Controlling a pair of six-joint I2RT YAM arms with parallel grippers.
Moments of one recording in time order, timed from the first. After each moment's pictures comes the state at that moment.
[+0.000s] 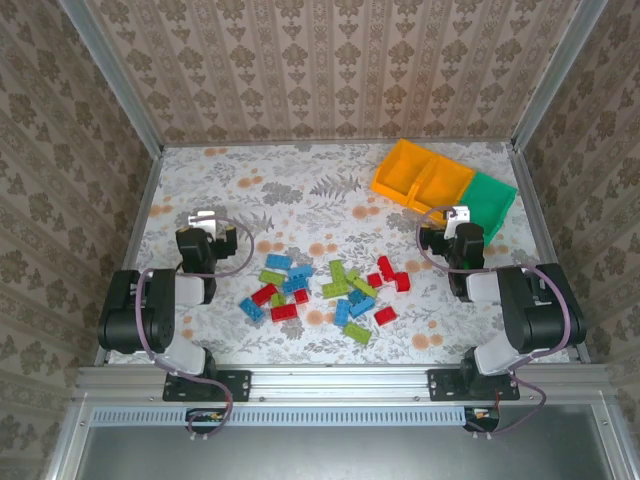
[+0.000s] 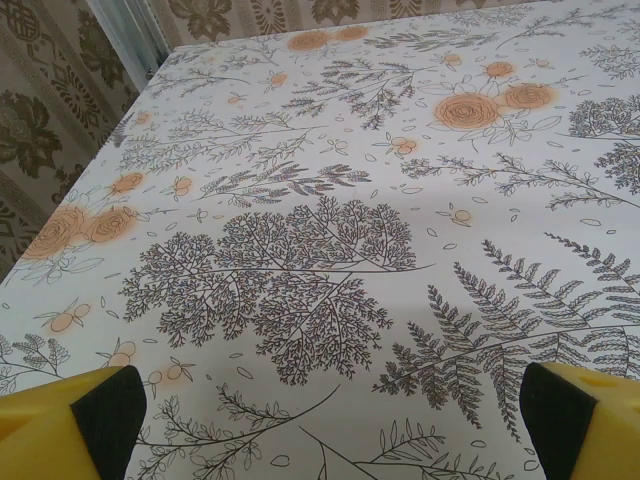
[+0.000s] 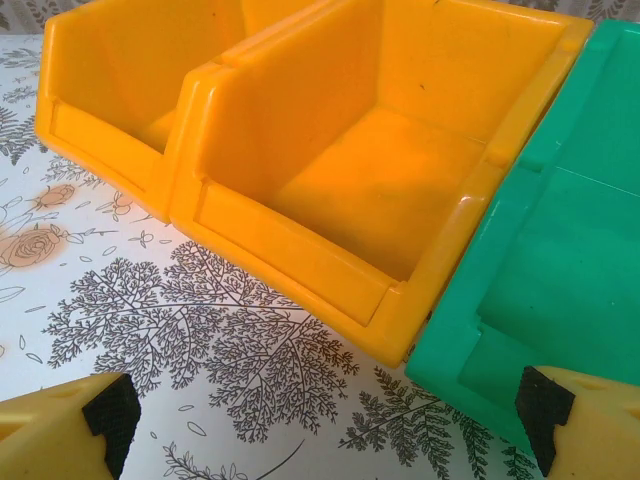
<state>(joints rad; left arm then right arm) -0.05 1.54 0.38 0.78 -0.13 0.09 0.02 1.54 0.39 0.74 0.05 0.03</state>
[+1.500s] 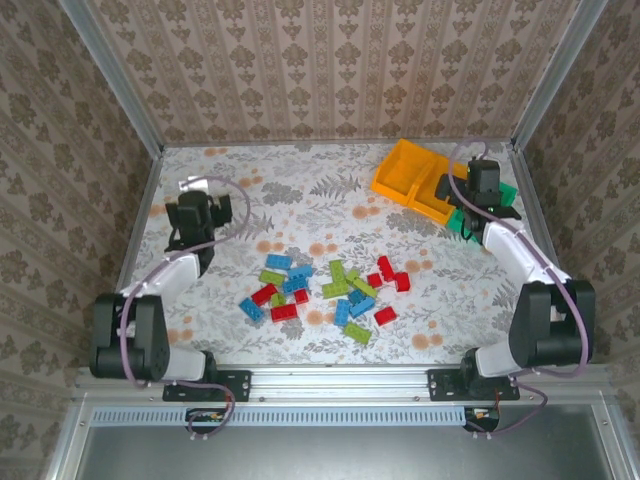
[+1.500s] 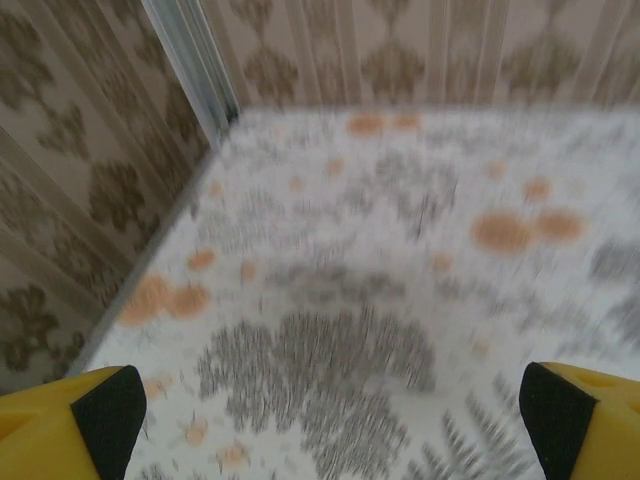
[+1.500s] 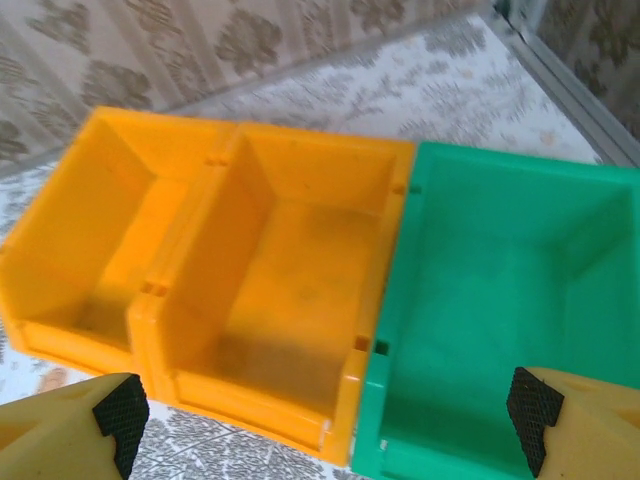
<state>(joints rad) -0.14 1.34 0.73 0.22 -0.34 -0.03 -0.03 1.46 1.03 -0.22 0.20 0.32</state>
